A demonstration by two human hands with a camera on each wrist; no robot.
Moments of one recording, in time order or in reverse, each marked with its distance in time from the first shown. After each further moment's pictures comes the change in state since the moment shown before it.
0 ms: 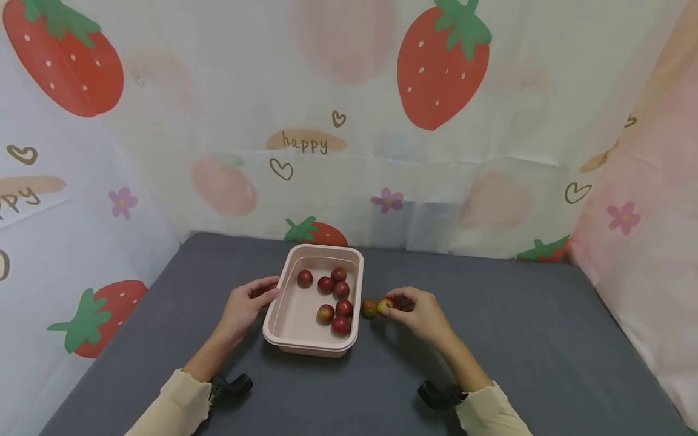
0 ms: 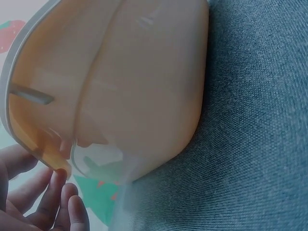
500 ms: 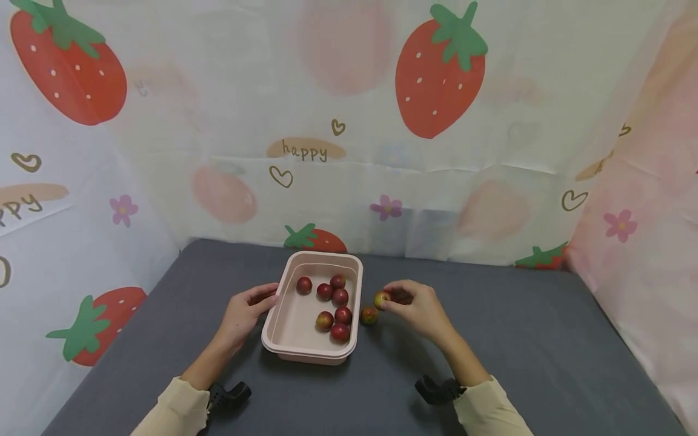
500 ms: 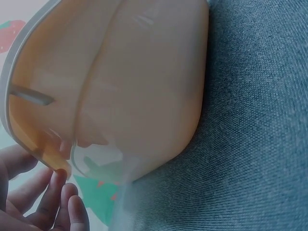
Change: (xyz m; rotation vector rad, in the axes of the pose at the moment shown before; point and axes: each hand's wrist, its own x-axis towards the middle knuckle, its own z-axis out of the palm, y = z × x) left_hand -0.002 0.001 0.000 -0.005 0.008 0.005; right_hand 0.011 -0.019 -0.014 0.019 0.025 -0.042
